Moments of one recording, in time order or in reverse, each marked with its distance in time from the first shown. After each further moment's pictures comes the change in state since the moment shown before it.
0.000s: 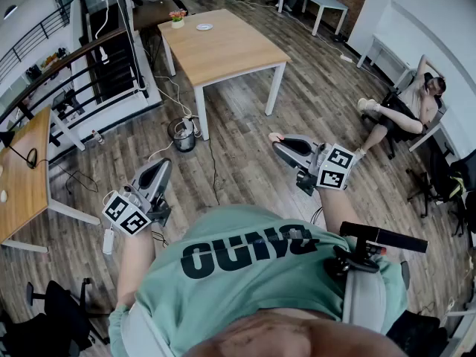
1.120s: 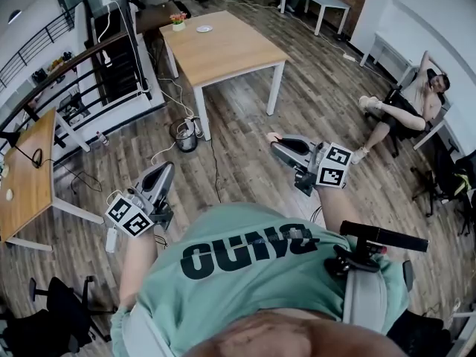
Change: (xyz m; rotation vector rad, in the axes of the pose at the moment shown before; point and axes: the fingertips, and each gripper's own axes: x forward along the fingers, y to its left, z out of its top) left arm 0.021 -0.042 -0.018 -0.009 0.039 0.011; right arm -0.041 -0.002 0.002 0.066 -0.049 0.042
